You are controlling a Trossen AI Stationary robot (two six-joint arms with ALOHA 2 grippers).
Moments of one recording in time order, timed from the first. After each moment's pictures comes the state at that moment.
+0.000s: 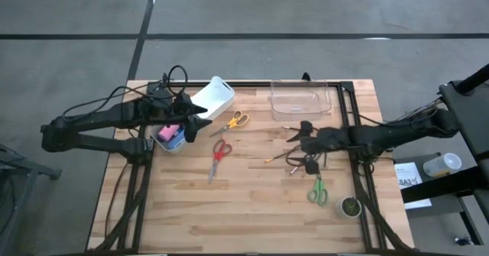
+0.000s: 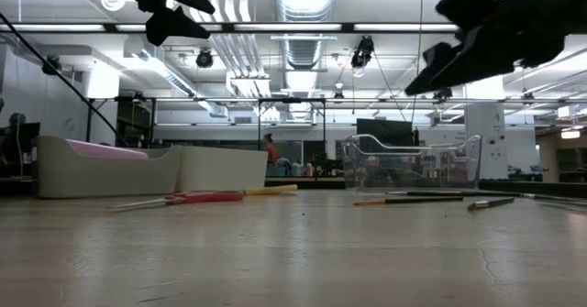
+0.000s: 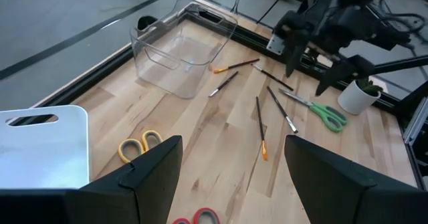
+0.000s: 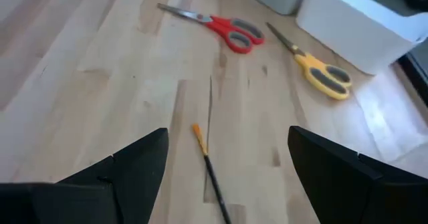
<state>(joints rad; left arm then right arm) 0.22 0.90 0.86 -0.42 -0.03 -0.30 0.08 0.98 0.47 -0.07 0.11 -0.08</state>
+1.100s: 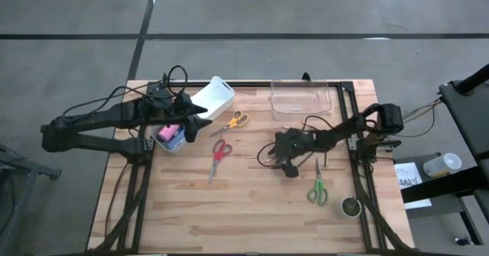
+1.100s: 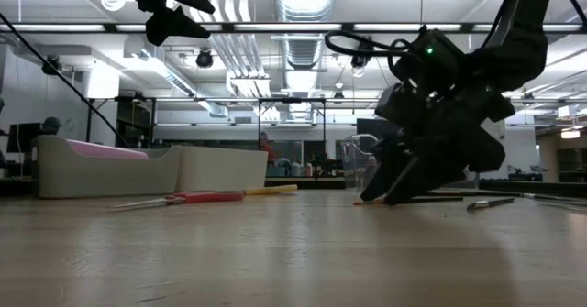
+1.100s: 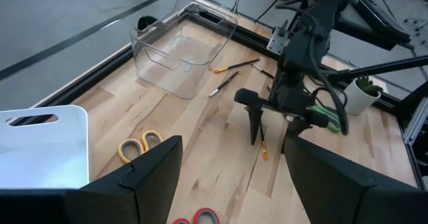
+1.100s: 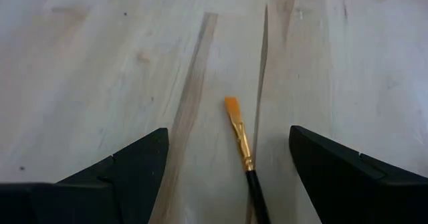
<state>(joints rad) 0.22 0.90 0.86 -0.42 -0.03 -0.30 -0.08 1.72 0.49 0.50 -0.24 -0.11</state>
